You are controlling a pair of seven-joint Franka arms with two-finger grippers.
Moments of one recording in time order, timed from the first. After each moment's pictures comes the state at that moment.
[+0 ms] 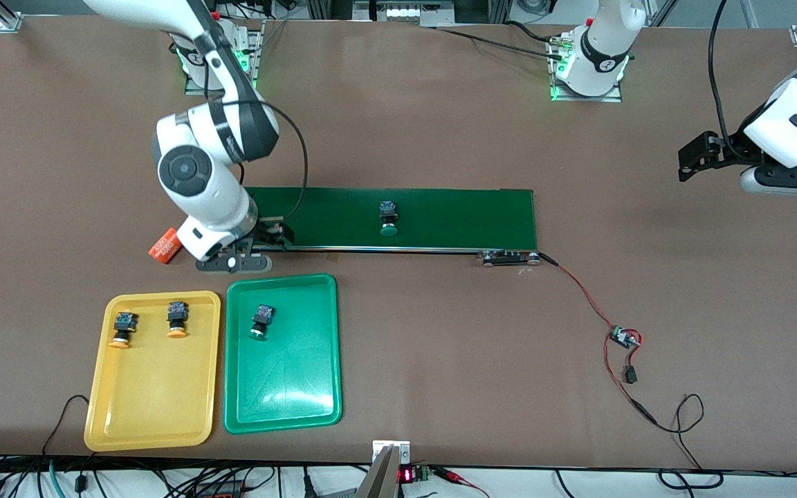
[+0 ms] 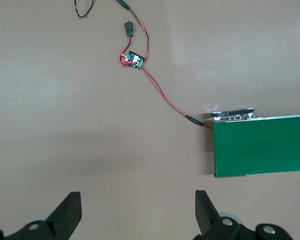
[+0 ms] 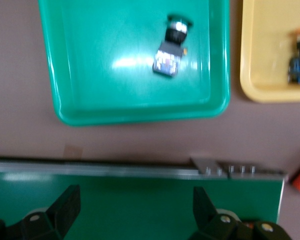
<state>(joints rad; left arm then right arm) -0.02 -0.01 -0.05 -1.64 0.02 1.61 -0.01 0.47 0.32 -0.06 -1.89 0.02 2.18 0.39</state>
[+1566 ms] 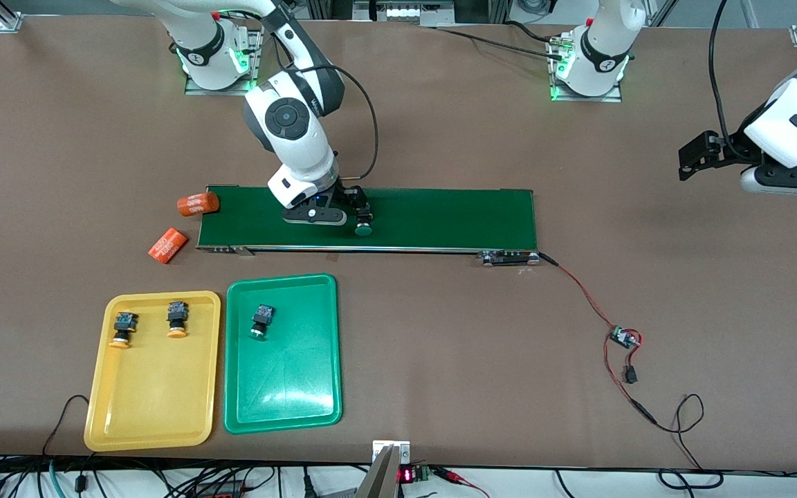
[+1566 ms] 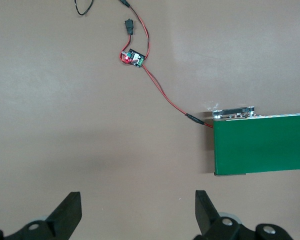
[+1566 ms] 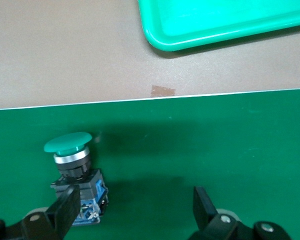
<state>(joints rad) -0.02 -0.01 -0.05 -1.64 0.02 1.60 -0.01 0.67 0.36 0.00 -2.04 0.05 2.47 0.71</state>
